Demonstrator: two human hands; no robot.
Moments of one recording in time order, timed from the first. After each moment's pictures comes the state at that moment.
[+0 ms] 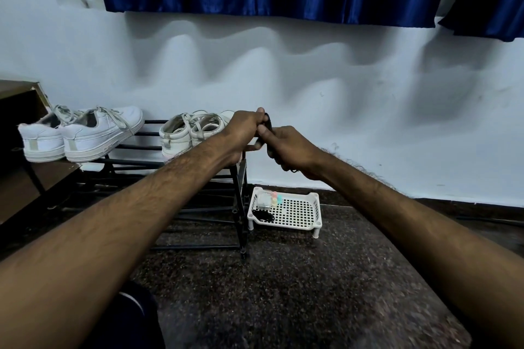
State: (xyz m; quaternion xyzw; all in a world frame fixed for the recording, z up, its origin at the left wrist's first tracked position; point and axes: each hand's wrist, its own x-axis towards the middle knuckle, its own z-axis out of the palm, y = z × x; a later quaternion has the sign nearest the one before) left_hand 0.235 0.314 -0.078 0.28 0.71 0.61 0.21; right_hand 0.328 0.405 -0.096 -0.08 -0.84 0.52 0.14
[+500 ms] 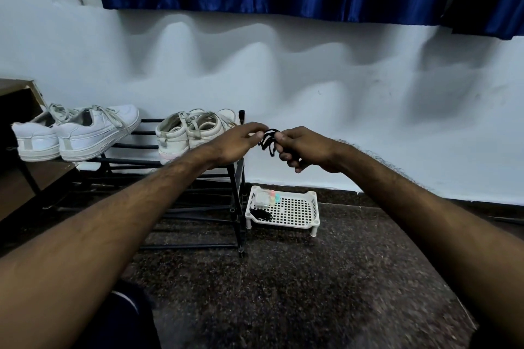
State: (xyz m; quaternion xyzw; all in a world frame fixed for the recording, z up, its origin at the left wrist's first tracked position) left_hand 0.206 0.298 -0.107 0.49 0.78 0.37 0.12; right_hand 0.342 0.440 -0.091 -0.09 -0.86 0.50 0.02
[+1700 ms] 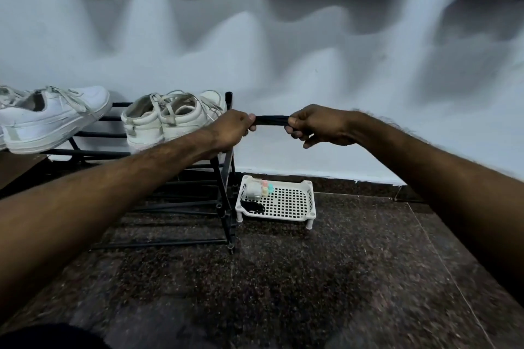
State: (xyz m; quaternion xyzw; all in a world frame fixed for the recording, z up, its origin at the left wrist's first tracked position) left_hand 0.175 0.350 -0.133 0.39 0.81 0.42 0.14; right_hand 0.304 0.525 -0.109 -0.13 -0.87 0.48 -0.03
